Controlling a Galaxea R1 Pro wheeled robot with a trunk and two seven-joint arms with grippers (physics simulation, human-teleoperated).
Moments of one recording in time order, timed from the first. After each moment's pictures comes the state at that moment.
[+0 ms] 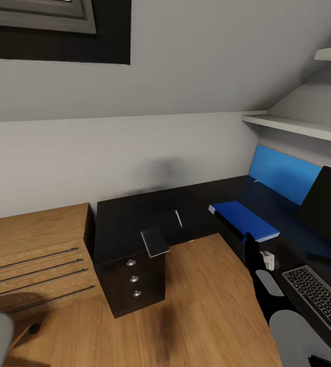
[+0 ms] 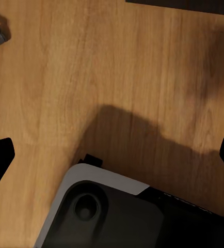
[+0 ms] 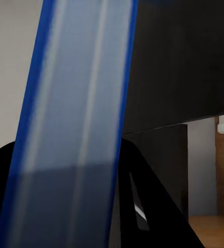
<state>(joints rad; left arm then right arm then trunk) -0.08 0.02 -0.08 -0.26 0.50 -0.36 -0.02 -0.70 -0.04 -0.32 -0.58 -1.25 -0.09 0.25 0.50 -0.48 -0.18</state>
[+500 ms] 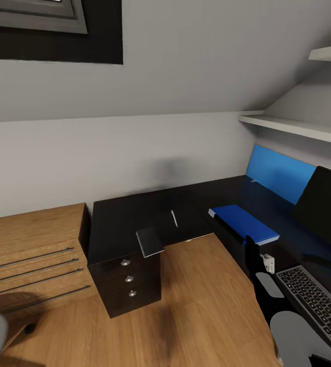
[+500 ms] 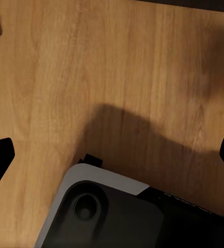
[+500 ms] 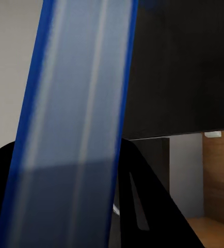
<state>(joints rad) -0.08 0.02 -0.08 -0.26 0.50 -0.36 -0.02 -0.70 -0.05 -0.32 -0.54 -1.24 -0.09 0.24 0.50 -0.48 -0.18</state>
